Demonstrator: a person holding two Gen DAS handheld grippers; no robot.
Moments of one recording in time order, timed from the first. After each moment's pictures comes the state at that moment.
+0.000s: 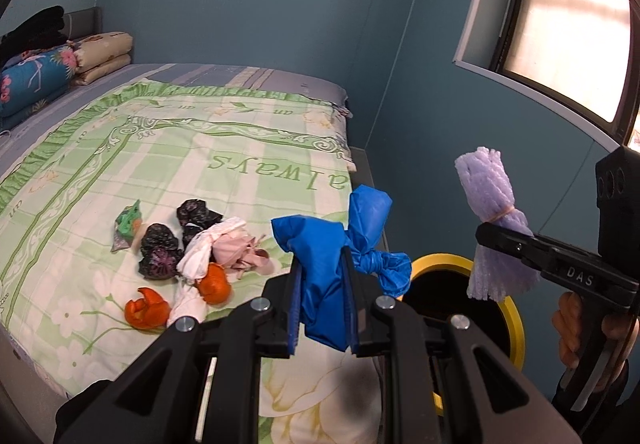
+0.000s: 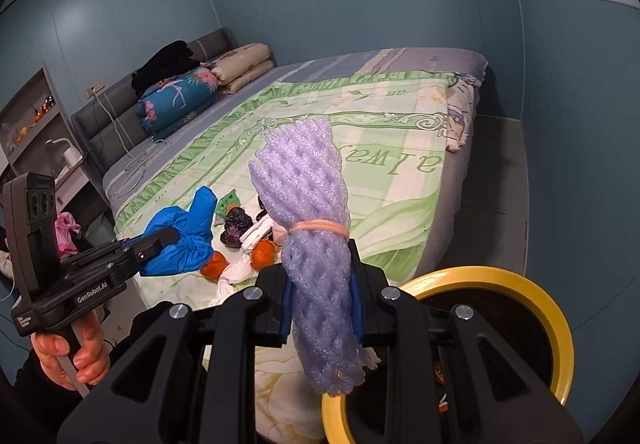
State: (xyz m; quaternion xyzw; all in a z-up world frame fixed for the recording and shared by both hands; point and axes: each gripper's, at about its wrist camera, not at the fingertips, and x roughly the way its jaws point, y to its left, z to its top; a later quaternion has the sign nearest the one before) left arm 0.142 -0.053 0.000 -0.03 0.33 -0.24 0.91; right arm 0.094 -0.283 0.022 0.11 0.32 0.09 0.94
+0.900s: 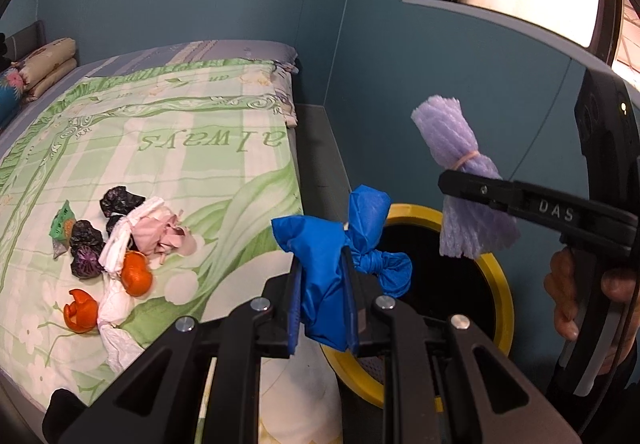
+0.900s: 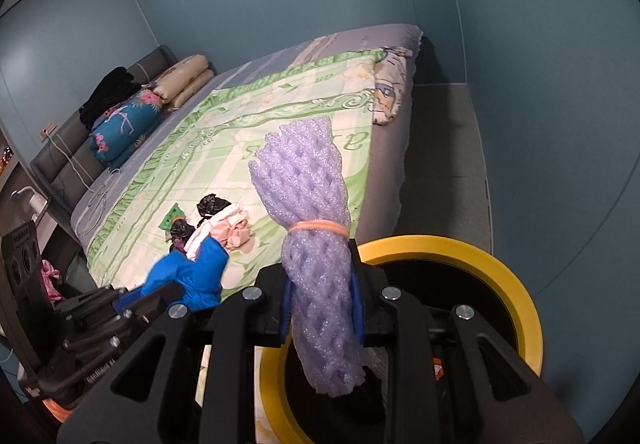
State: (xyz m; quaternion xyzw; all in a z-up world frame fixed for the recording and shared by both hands) left arm 0.139 -0.153 -0.040 0.04 0.38 -0.31 0.87; right arm 0.098 -0.355 -0.013 0.18 0.35 0.00 0.92
